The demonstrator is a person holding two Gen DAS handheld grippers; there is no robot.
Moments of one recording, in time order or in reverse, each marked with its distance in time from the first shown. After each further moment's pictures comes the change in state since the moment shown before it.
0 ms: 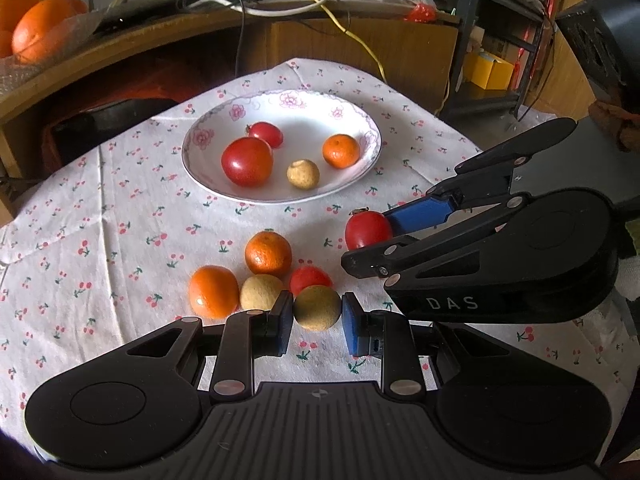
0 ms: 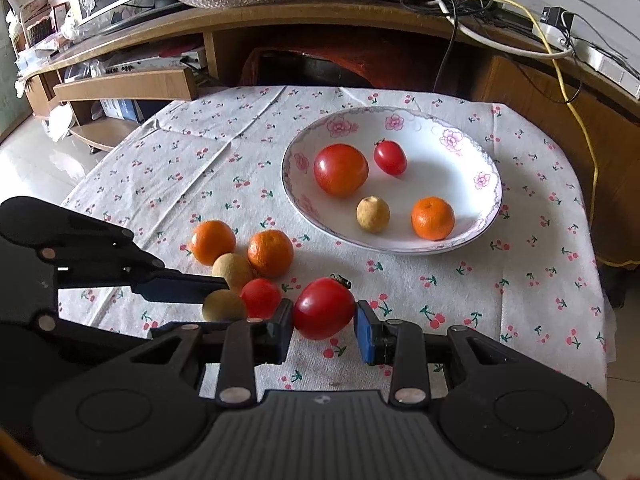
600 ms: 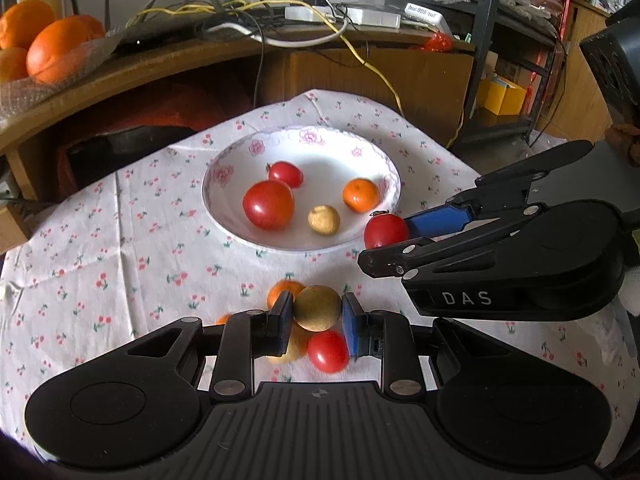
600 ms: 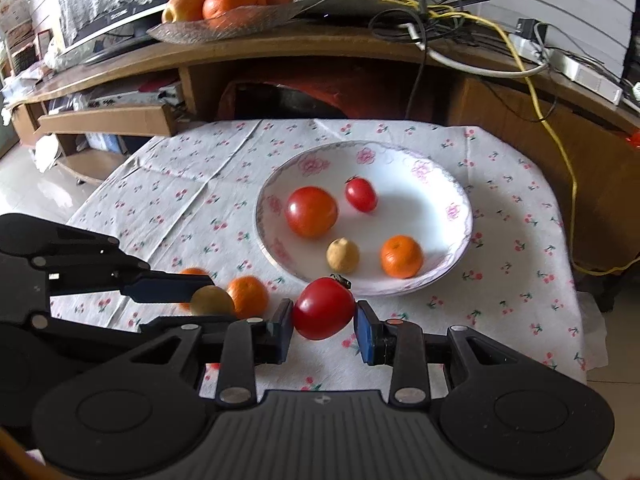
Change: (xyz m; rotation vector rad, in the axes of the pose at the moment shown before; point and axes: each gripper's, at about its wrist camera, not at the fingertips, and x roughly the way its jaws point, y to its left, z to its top) left arm -0.001 0.006 0.020 -0.023 -0.061 0.031; right arm -0.009 -0.015 0.019 0.057 -0.060 -0.038
